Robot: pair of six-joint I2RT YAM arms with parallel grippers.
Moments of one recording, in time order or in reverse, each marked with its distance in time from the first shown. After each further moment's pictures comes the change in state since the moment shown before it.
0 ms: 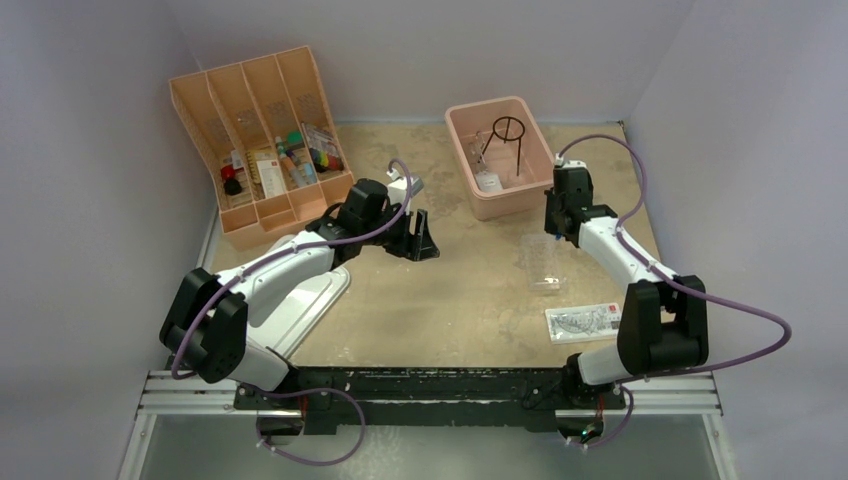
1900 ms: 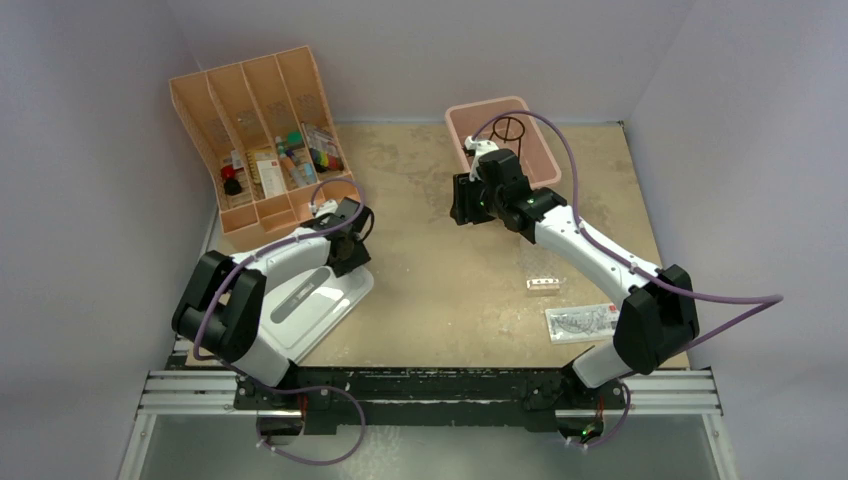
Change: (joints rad) left arm 0.163 0.101 -0.089 -0.365 -0.721 -0.558; right arm 0.432 0.056 0.274 -0.050 -0.264 0.142
